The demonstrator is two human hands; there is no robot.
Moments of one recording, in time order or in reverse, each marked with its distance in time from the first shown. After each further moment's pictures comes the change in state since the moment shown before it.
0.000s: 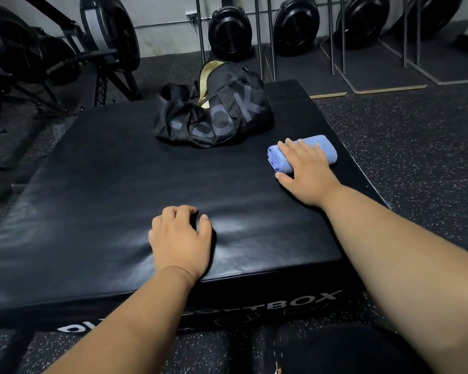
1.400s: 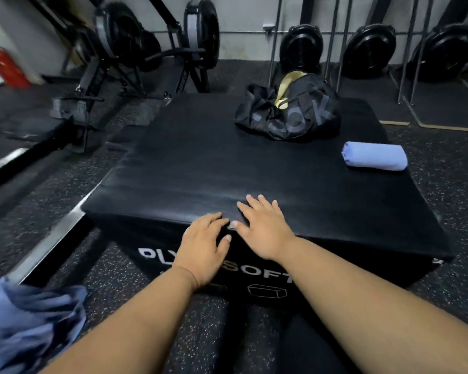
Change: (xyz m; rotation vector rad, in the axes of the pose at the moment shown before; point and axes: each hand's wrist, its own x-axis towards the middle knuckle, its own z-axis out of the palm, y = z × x) left_hand -0.099 -0.127 -0.080 -0.024 -0.201 0.221; right_hand -0.130 -0.259 0.025 0.136 -0.420 -0.228
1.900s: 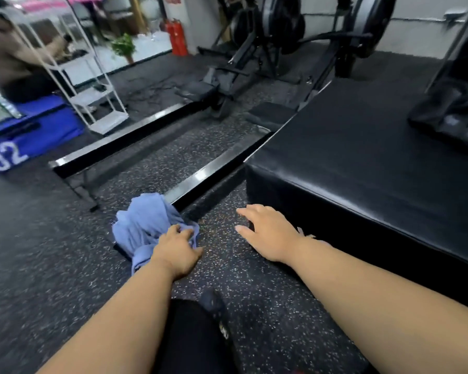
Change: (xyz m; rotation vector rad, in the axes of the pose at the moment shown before) left_hand -0.238 -0.261 -0.129 0.116 -0.143 -0.919; right_hand 0.016 -0.292 0.108 0.063 -0.281 -0.490
